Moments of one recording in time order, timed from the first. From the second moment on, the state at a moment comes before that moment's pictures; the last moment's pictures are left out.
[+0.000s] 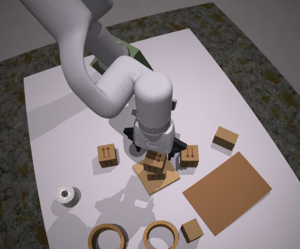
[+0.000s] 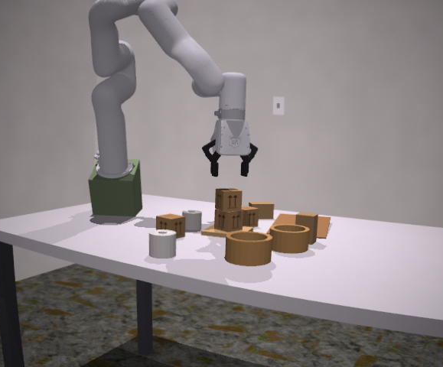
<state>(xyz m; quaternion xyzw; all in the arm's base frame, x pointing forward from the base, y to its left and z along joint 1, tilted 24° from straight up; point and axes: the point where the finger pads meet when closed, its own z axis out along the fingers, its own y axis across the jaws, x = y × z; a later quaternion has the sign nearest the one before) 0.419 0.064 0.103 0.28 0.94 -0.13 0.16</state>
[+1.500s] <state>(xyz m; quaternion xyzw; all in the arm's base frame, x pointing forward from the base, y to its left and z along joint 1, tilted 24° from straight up) 0.415 0.123 0.091 0.50 0.85 -0.07 0.16</state>
